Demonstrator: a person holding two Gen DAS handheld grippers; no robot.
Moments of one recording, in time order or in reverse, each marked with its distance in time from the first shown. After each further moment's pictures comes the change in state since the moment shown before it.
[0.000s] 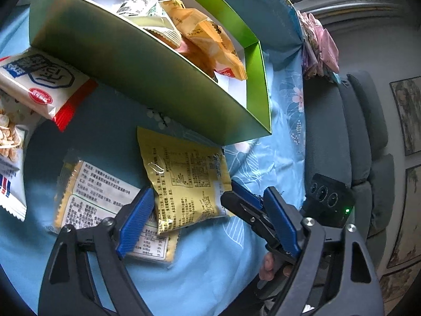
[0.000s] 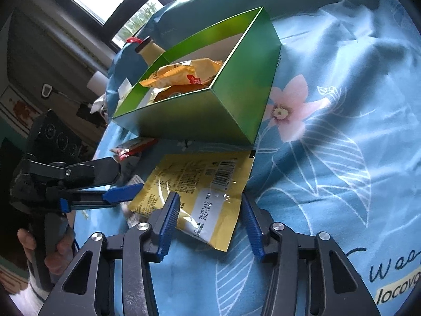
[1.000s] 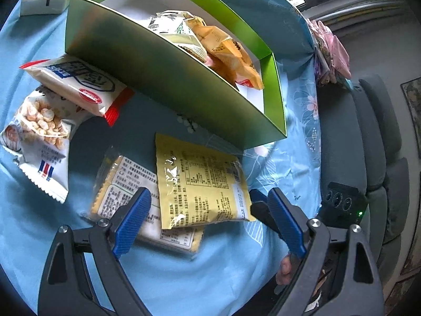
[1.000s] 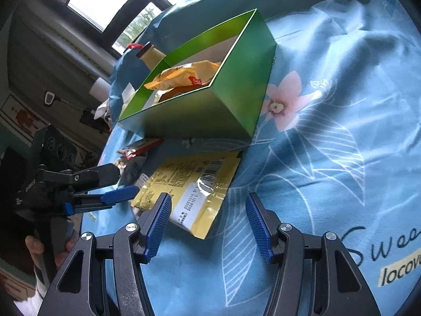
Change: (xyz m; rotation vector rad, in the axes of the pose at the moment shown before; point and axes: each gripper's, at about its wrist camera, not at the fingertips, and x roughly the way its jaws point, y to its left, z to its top) left arm -0.022 0.010 -0.008 -0.007 -0.071 0.088; right arm -0.008 0.000 -0.008 0.034 -0.012 0.034
